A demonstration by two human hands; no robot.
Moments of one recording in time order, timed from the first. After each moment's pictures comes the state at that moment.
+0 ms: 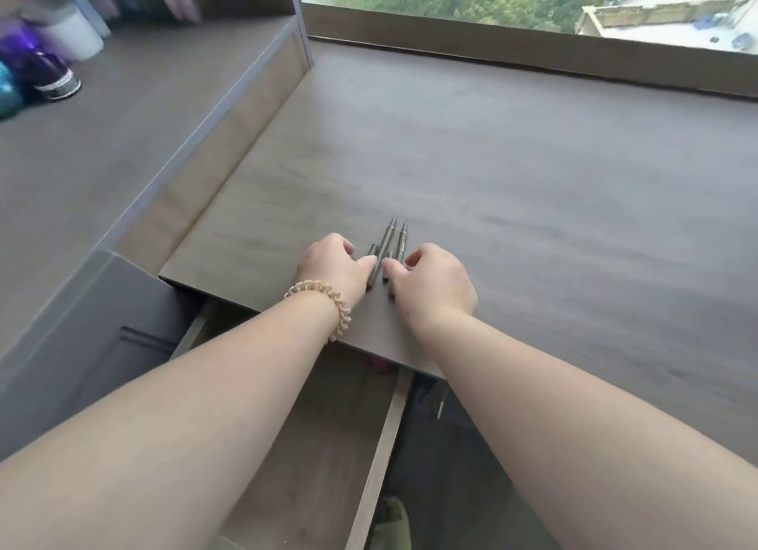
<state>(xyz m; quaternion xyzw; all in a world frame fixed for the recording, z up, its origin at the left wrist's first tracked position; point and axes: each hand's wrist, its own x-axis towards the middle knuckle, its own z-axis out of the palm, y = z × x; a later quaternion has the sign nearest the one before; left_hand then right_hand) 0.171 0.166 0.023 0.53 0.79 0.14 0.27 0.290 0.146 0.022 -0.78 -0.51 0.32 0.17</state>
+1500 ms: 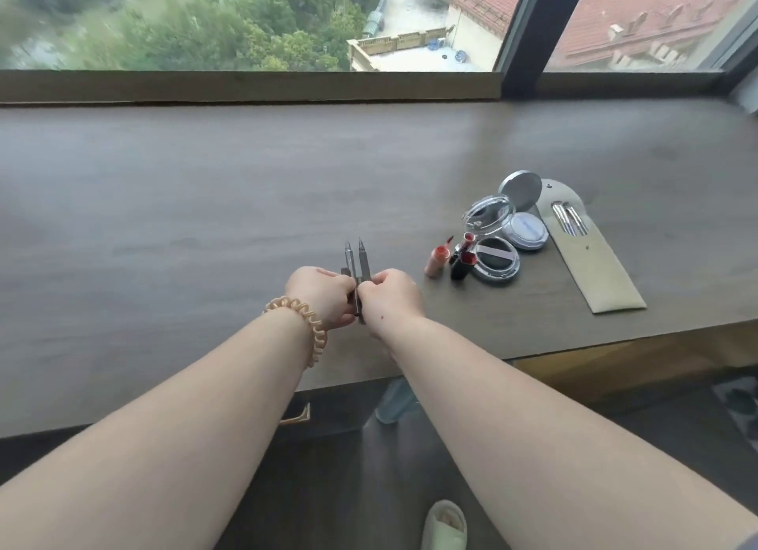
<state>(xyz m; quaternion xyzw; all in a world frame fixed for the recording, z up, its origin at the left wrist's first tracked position) 0.542 0.055 0.048 0.49 0.60 0.14 0.62 0.621 0.006 0.041 -0.84 -0.25 0.36 0.32</state>
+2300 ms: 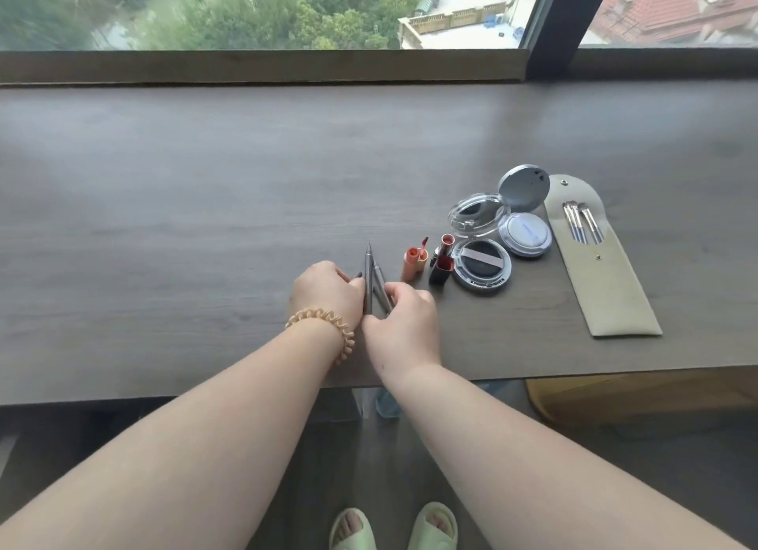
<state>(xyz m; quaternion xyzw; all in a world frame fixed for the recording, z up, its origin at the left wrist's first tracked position) 0.620 0.028 0.020 0.64 0.70 0.11 0.30 0.684 -0.049 0.023 -0.82 -0.33 0.33 0.32</state>
